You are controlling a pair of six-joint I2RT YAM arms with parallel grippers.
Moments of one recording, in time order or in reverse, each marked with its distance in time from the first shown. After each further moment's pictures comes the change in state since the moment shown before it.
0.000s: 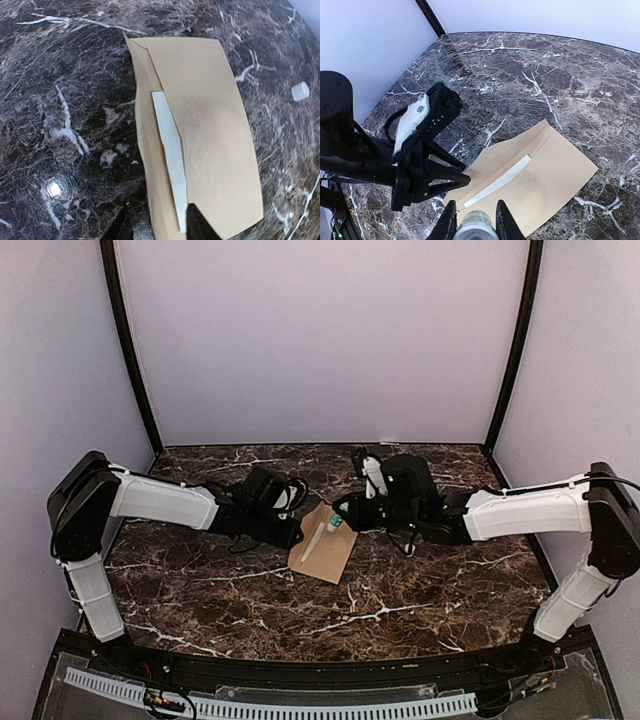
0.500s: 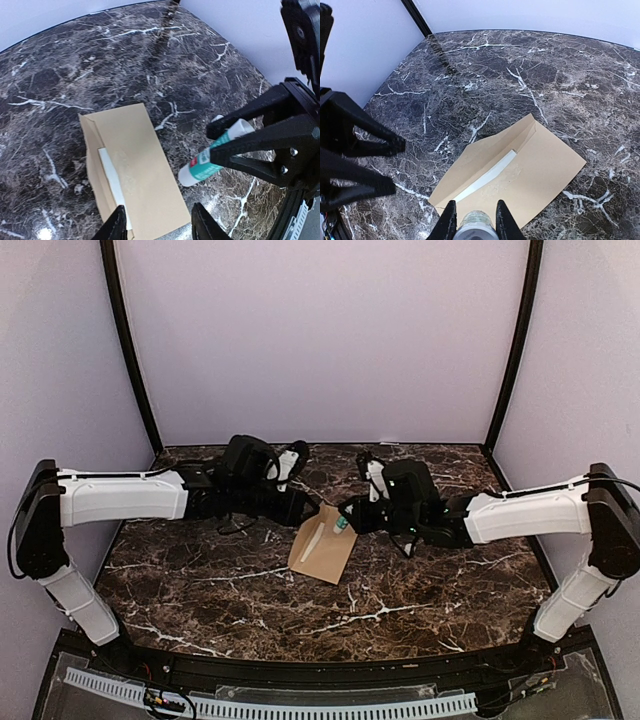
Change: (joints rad) left arm -0.023 -0.225 0.048 -0.022 0.074 0.053; right arm -0.007 -0.004 -0.027 0.002 0.052 0.007
